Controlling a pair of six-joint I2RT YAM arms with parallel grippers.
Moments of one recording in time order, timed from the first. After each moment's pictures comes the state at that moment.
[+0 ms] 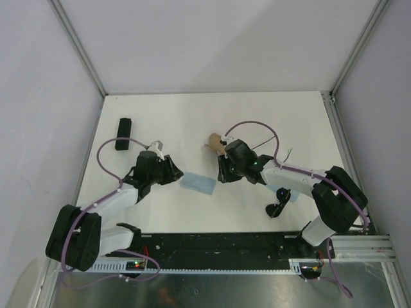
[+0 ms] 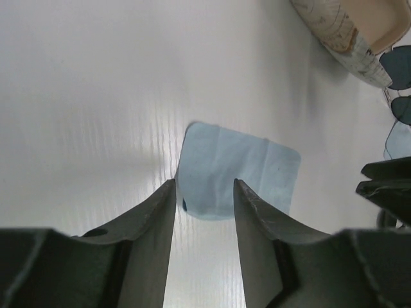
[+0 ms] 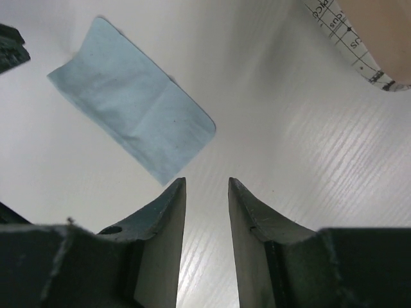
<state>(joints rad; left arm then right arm) -0.33 1.15 0.42 0.06 0.18 -0.61 0.79 1.56 0.95 -0.23 -0.05 0.48</state>
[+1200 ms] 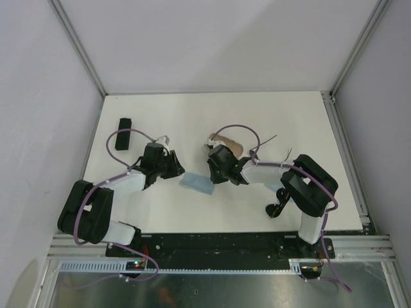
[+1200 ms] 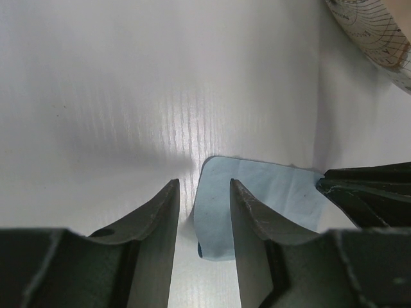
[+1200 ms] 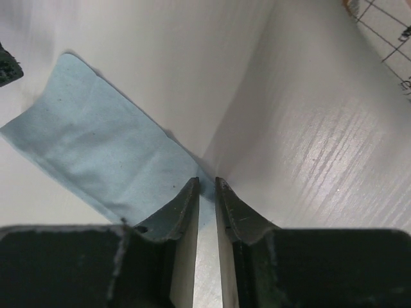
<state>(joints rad) -0.32 1.40 0.57 0.05 0.17 -0.52 0.86 1.83 1.05 -0.10 0.08 0.50</state>
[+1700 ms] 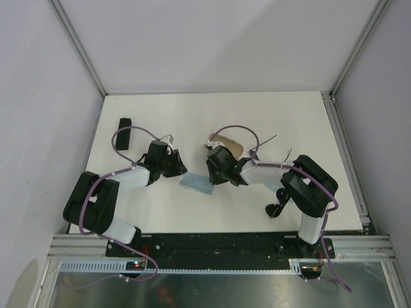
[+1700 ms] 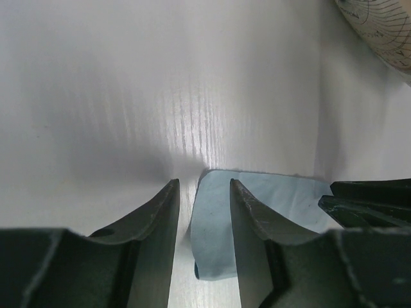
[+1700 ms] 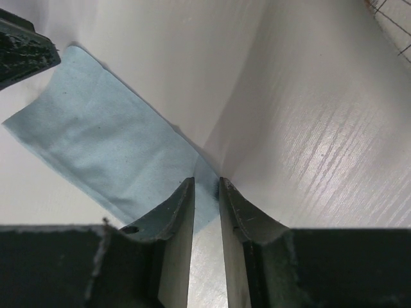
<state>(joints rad) -0.34 1.48 0.61 0.05 0.17 -0.51 0.87 1.83 1.05 -0.10 0.08 0.50</state>
